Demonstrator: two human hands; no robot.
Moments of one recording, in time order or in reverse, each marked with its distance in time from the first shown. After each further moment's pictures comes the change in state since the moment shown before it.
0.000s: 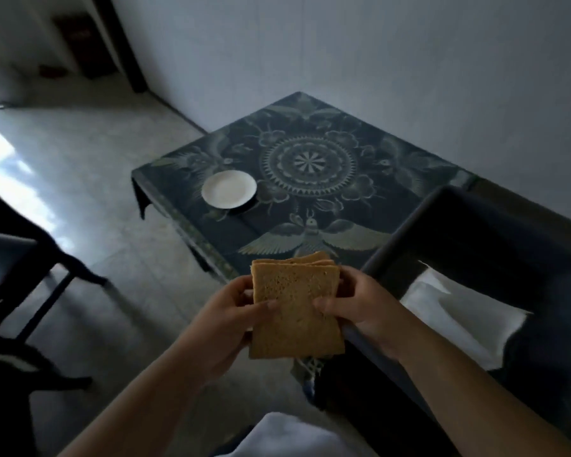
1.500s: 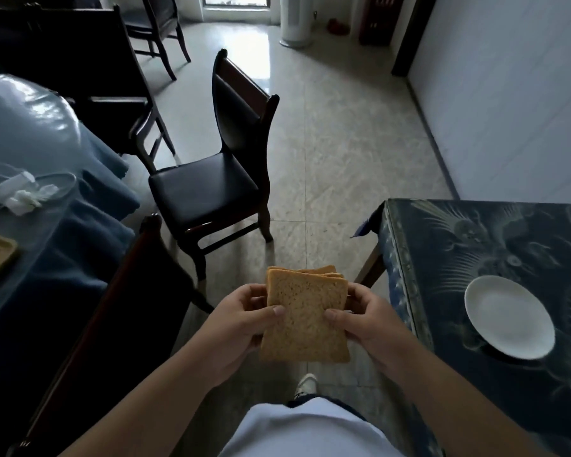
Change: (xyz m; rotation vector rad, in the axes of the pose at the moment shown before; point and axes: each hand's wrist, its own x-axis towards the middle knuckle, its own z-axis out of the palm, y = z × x) left_hand -0.023 0.071 -0.404 -0.387 0.727 0.148; right_hand 0.336 -0.048 0.402 -0.208 -0.635 0.170
